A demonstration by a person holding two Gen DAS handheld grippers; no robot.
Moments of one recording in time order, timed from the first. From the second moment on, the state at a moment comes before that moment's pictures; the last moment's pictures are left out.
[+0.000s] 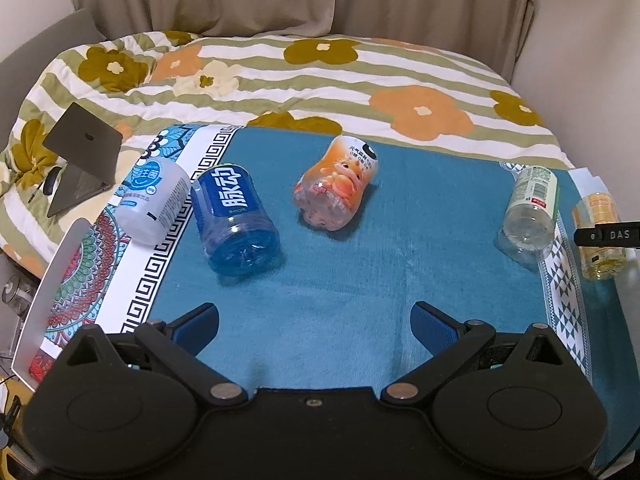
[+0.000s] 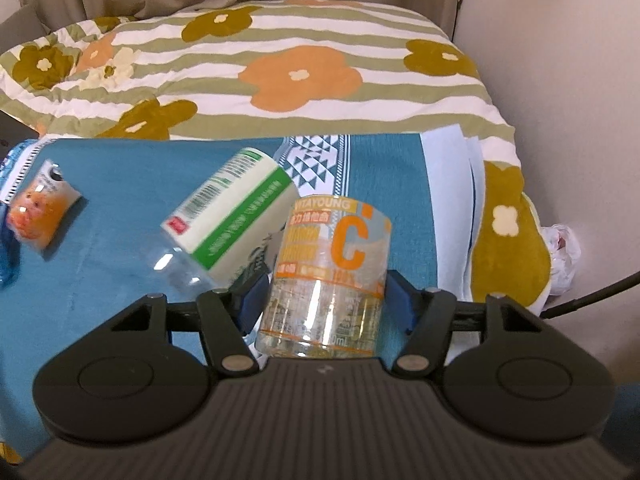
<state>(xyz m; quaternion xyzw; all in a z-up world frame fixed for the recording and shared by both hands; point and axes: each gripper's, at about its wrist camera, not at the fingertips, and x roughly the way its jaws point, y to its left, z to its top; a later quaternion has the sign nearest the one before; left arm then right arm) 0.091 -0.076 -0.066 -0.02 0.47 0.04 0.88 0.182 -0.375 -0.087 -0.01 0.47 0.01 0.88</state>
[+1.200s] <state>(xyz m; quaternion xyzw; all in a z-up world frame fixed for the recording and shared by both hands) 0.046 0.031 -0.075 0.03 0.47 -0.06 0.88 0.095 -0.168 -0.107 0.03 0.54 0.07 0.84</state>
